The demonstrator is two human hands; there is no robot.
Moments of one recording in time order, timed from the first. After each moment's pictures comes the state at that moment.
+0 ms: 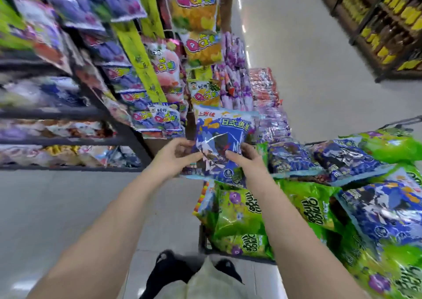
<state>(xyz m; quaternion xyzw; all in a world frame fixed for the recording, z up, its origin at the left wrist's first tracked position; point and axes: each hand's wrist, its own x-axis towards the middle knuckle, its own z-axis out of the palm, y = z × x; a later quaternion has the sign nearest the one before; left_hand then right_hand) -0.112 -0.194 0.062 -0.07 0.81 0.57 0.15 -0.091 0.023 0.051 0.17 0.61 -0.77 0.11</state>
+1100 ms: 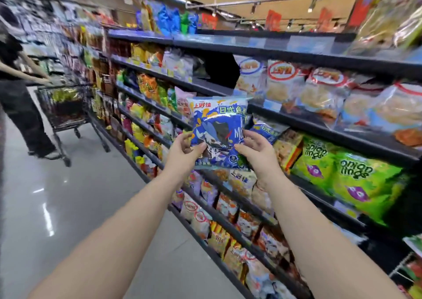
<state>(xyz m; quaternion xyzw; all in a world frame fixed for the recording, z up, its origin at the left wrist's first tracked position) -0.034 -0.956 0.264 -0.24 0.67 0.59 -0.38 -0.163 -0.807 0.296 -0.30 0.62 -0.70 0.17</state>
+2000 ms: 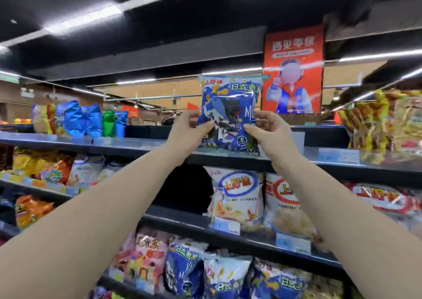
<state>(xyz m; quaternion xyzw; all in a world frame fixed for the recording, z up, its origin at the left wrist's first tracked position) -0.388 -1.236 0.566 0.05 0.75 0.52 -0.41 -0.439 -1.046 0.558 -0.35 0.60 -0.68 -0.24</state>
